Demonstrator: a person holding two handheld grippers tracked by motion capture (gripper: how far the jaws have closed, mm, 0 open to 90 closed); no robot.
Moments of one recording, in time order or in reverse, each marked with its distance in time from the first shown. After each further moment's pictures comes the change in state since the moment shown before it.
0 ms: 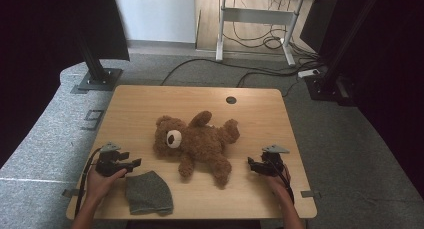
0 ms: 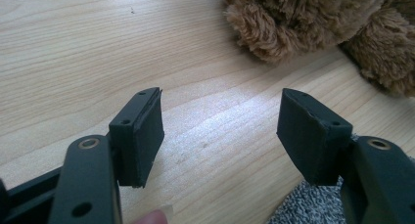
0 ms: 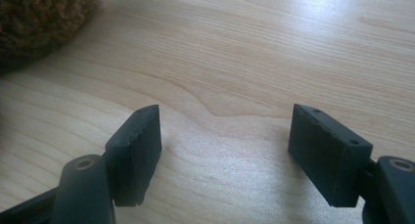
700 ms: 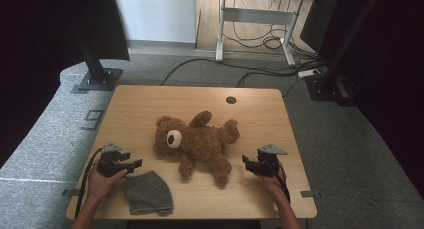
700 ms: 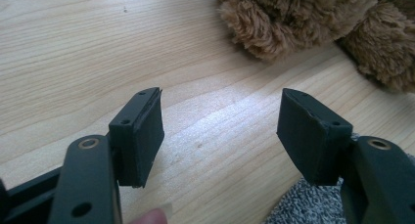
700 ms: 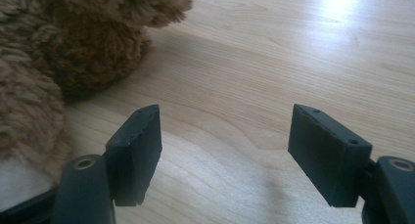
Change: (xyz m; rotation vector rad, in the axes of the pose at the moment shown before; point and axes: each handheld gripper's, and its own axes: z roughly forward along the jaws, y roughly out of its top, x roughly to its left) left arm -0.002 0.000 0.002 0.008 -0.004 0.015; right arm 0.021 0.011 -0.013 -0.093 0.048 -0.025
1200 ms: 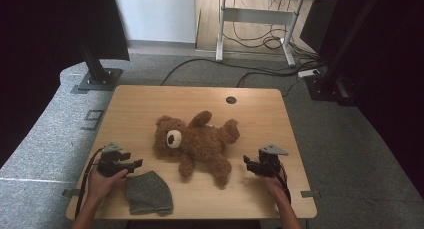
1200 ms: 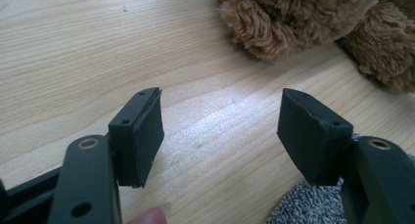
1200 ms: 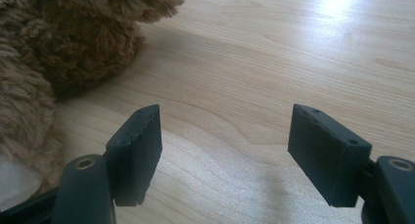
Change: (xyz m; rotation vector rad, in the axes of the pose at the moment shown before) left arm 0.000 0.000 0.001 0.000 -0.002 -0.001; right arm -0.003 -0.003 0.000 0.002 -0.008 0.003
